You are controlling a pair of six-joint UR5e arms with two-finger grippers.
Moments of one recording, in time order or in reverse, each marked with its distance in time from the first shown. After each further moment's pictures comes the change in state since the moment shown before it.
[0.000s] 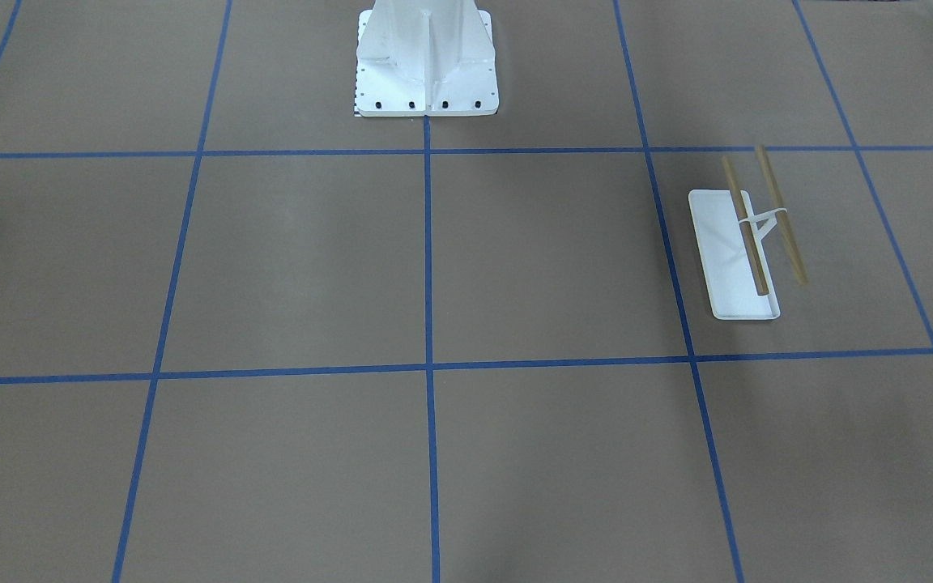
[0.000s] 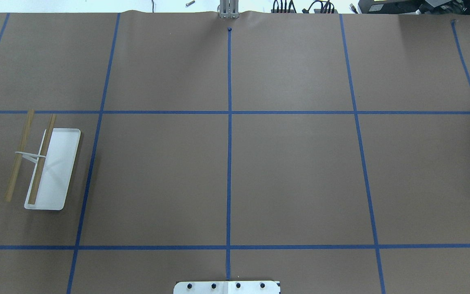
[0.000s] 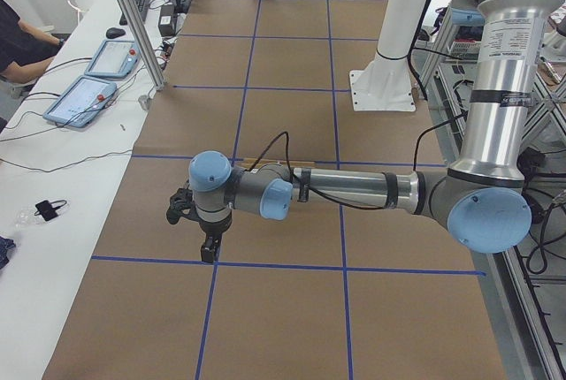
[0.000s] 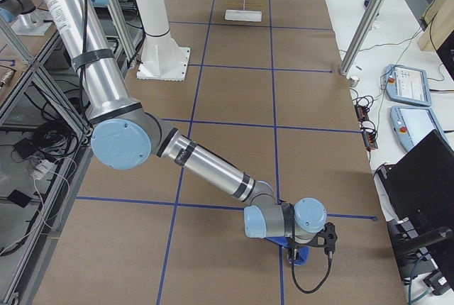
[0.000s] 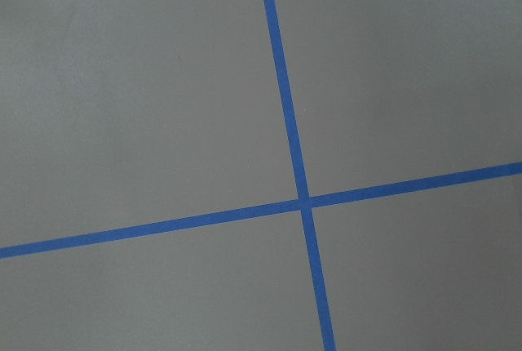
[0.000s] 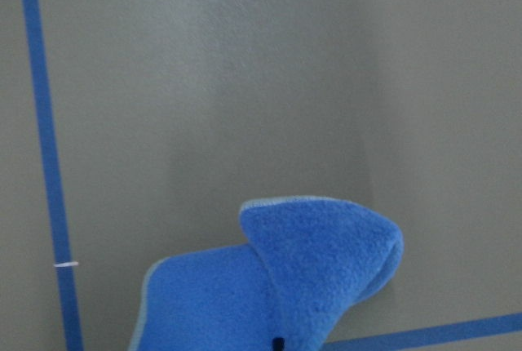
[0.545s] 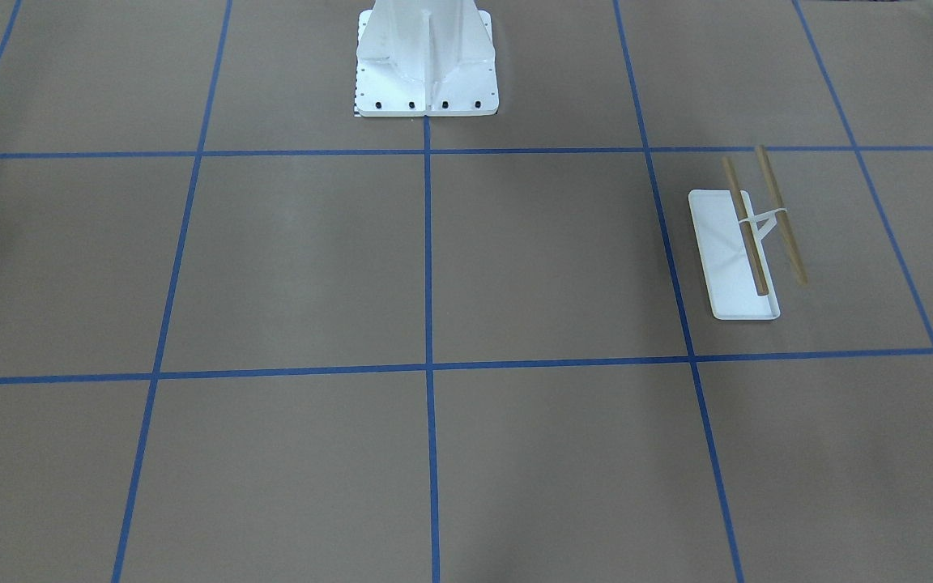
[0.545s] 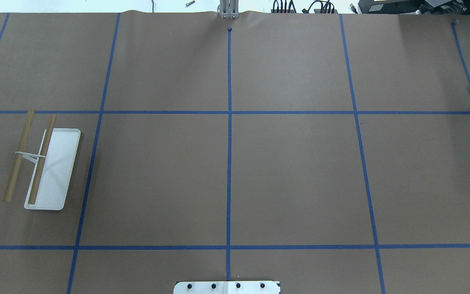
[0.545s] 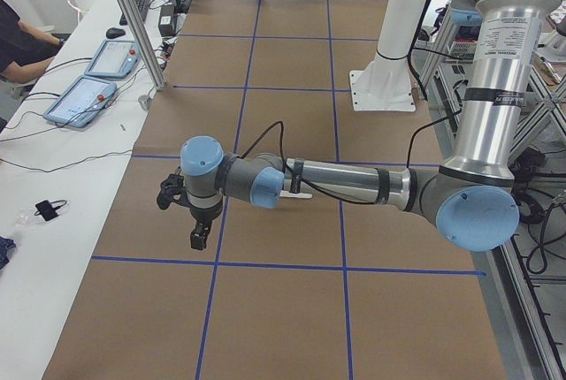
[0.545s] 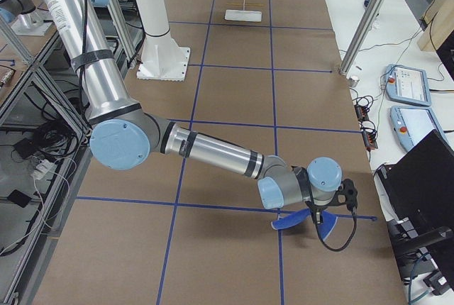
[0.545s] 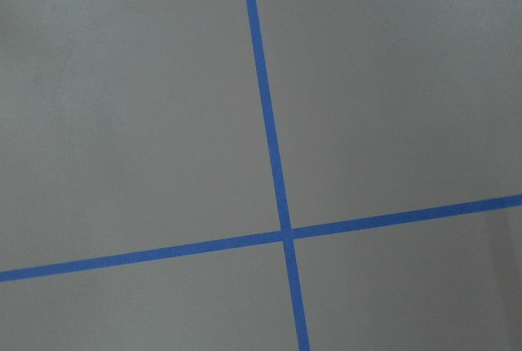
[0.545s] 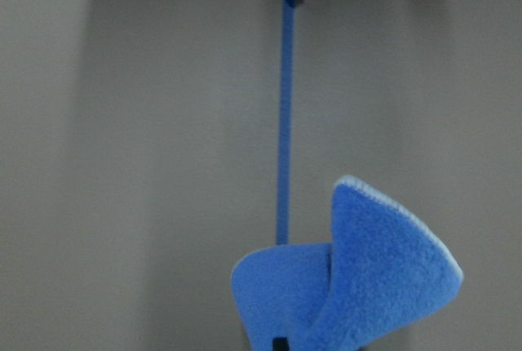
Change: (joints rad) left arm 0.001 -0.068 -0.008 0.009 -0.003 -0.063; right arm -0.053 -0.008 0.299 -0.074 0.018 -0.006
